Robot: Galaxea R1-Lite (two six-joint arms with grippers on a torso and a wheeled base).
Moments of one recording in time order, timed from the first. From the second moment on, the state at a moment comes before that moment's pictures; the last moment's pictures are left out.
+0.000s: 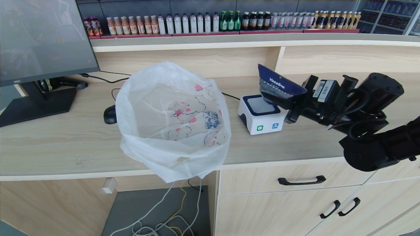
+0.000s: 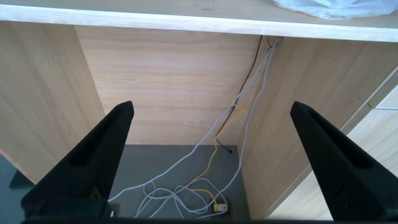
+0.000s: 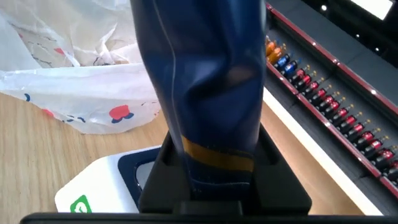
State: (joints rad) left arm 0.00 0.00 0.00 0.00 0.00 0.00; right arm 0.23 1.95 -0.99 -1.39 0.82 -0.66
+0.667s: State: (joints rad) left arm 0.00 0.00 0.00 0.00 0.00 0.00; right arm 0.29 1.68 -0.71 -1.47 0.52 -0.32
